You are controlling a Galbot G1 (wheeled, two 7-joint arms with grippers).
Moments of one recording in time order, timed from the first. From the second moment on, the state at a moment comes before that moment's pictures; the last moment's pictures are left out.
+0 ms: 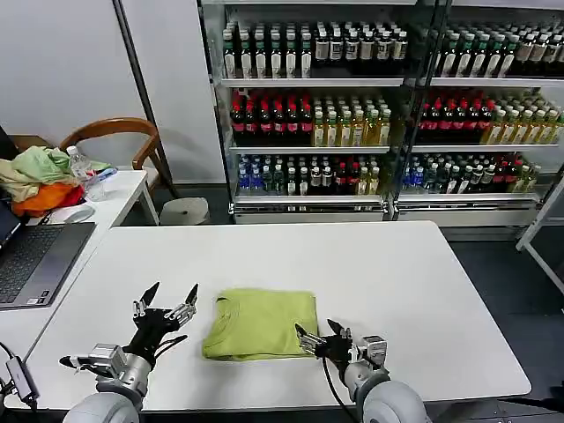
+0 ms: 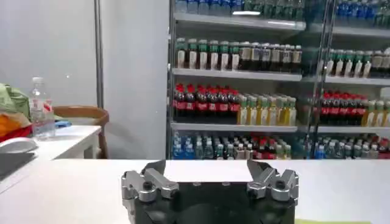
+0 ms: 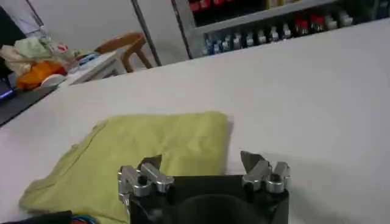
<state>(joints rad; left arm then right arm) 1.46 -1.22 -0.59 -2.11 -0.40 0.28 -0.03 -1.23 1.17 0.12 2.00 0.72 -0.52 0.27</state>
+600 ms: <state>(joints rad) 1.47 -1.20 -0.60 -2.14 -0.45 0.33 -0.02 -1.23 1.20 0.10 1.96 0.78 -0.50 0.29</state>
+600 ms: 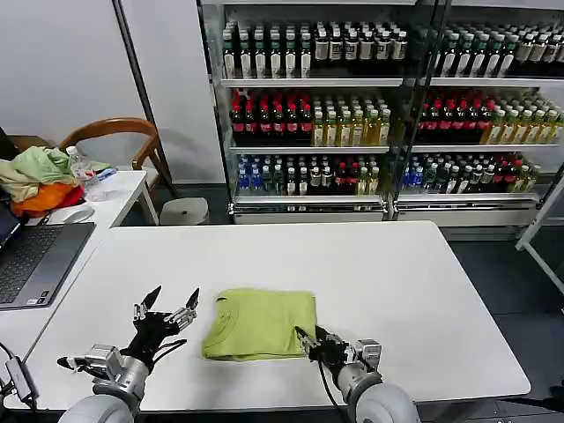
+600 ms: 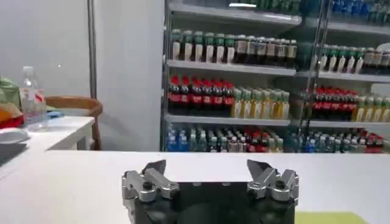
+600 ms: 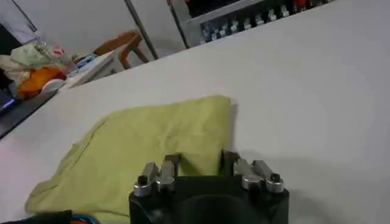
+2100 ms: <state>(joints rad) 1.48 -1.13 -0.60 -2.11 -0.54 0.33 -0.01 -1.14 1.24 0.20 1.82 0.60 -0.31 0.29</state>
